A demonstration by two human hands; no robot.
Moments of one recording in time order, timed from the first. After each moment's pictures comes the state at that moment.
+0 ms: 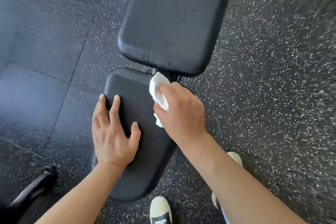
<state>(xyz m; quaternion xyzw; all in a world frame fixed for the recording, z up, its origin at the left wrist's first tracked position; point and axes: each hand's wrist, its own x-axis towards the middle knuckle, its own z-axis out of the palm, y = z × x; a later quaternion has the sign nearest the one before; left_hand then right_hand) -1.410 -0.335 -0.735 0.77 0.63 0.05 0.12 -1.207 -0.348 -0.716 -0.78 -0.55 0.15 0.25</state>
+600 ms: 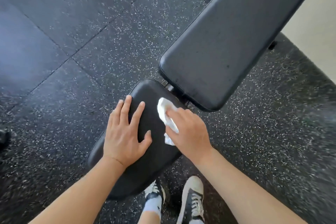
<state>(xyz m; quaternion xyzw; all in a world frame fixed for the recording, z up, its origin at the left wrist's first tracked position) -1.416 -0.333 -0.739 0.77 0.62 0.05 0.14 -1.193 -0.326 -0.711 -0.60 -0.78 0.12 0.15</state>
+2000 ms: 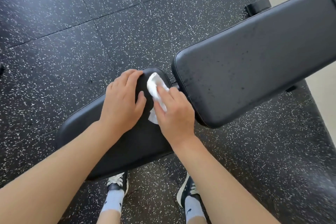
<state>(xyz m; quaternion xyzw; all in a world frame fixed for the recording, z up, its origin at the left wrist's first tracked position) -1.371 -0.292 -0.711 0.61 0.75 0.16 0.23 -1.204 -0.268 -0.718 -0.52 -0.81 0.18 0.19</state>
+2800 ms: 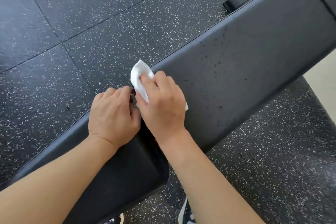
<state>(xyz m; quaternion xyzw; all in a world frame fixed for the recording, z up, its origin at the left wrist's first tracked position) -1.309 -0.201 -0.730 0.66 0.74 0.06 0.14 -1.182 -0.157 -0.722 -0.58 -0.78 0.10 0.23</state>
